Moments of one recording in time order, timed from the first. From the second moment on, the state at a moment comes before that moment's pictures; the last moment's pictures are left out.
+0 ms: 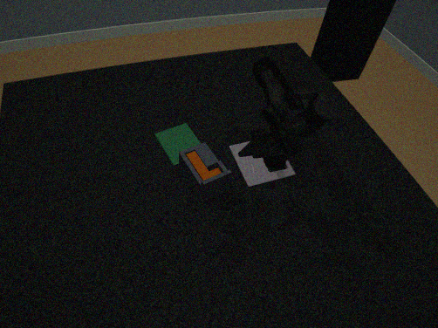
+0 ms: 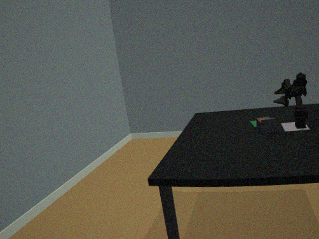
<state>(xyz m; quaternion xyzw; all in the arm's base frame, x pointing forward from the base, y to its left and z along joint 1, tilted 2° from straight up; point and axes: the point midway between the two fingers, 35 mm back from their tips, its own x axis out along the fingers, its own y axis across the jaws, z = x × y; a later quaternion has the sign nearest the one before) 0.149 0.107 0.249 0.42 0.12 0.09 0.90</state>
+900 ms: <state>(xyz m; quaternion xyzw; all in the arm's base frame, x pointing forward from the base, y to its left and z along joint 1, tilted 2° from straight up) 0.218 0.077 0.195 -0.11 0.58 0.04 0.81</state>
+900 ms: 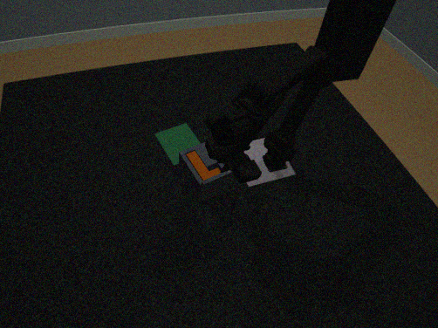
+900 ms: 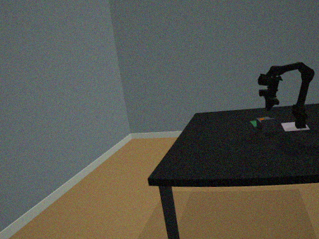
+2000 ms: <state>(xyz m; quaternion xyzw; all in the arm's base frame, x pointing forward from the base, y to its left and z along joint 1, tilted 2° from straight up) 0.231 0.062 0.115 -0.08 0.69 0.10 0.72</state>
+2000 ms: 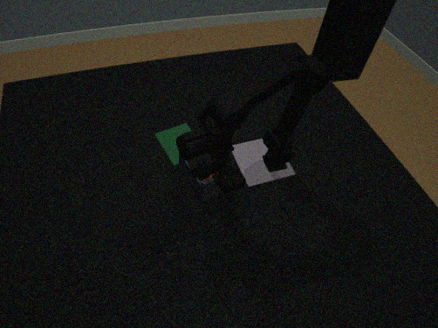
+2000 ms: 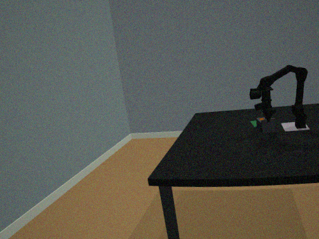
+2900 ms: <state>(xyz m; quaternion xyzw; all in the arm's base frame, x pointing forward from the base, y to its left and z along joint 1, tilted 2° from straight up) 0.232 0.066 0.080 -0.07 0.68 0.11 0.72</state>
